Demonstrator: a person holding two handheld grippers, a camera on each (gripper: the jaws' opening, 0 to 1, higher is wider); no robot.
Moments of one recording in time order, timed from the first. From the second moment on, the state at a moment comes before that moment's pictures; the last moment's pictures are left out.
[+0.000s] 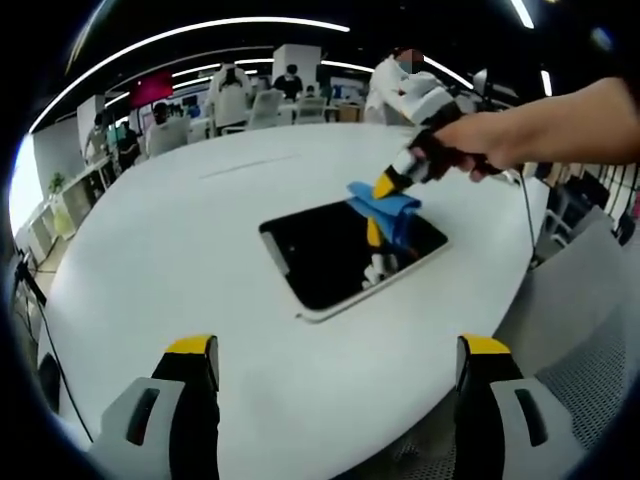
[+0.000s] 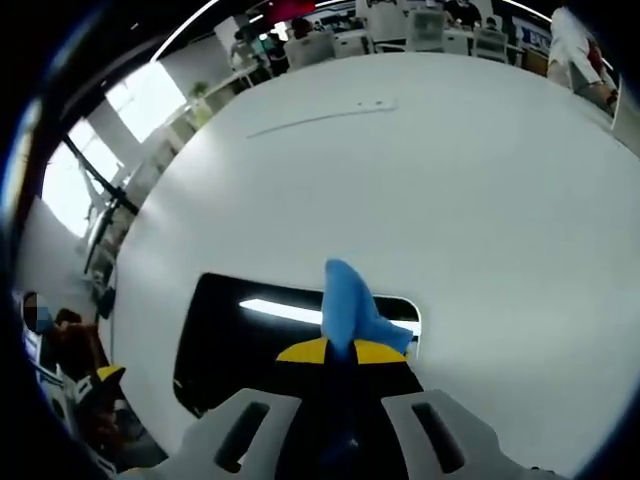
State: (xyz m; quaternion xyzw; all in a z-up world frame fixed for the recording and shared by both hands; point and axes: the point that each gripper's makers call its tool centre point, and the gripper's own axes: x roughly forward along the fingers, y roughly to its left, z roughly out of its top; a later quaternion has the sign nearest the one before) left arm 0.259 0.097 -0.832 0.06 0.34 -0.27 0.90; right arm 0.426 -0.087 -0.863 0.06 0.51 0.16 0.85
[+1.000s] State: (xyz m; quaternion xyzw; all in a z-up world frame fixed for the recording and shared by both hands) left arm 0.258 0.092 -0.830 0.07 0.33 -0.29 0.90; right arm 0.434 -0.043 -0.865 0.07 0.51 0.17 0.84
